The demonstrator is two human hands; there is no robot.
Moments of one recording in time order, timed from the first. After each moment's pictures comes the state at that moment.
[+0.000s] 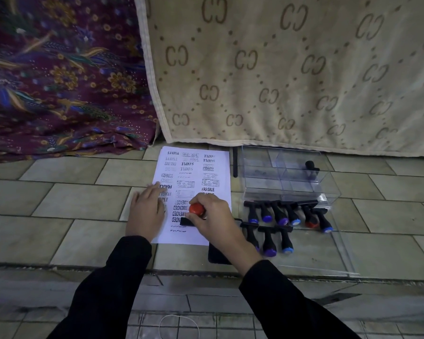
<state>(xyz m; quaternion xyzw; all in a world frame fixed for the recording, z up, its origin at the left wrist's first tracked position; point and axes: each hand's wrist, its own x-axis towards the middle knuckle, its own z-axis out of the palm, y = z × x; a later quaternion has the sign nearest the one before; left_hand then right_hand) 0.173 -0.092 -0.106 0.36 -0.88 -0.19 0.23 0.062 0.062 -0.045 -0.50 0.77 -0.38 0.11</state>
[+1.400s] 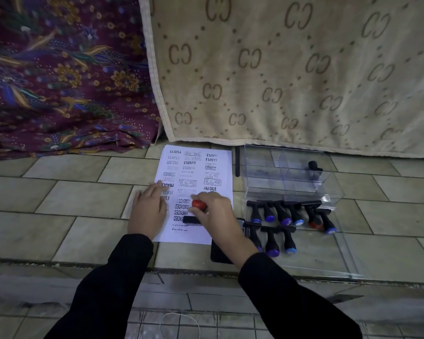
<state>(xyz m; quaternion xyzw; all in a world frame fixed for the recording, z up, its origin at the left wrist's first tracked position) 0.173 -0.092 -0.105 0.36 -0.89 -0.19 0.21 0.055 0.055 -0.054 -0.49 0.78 -0.38 0.08</state>
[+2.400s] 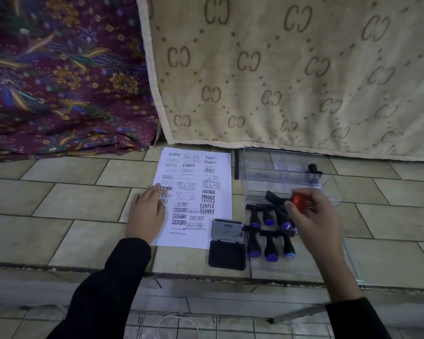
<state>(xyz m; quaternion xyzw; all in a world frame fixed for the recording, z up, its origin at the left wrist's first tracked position) 0.172 -0.095 -0.107 0.36 -0.88 -0.19 0.23 -0.026 0.186 -0.011 -0.28 0.81 -0.51 -0.03</state>
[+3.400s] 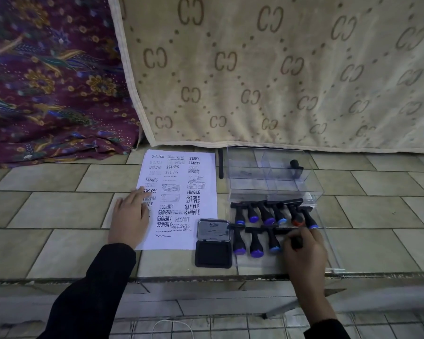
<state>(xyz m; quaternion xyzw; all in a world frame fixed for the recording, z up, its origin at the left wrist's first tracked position) 0.171 -0.095 -0.111 0.36 -0.88 -0.19 0.23 -0.012 0.233 -0.091 -0.20 0.89 -0.40 -0.12</state>
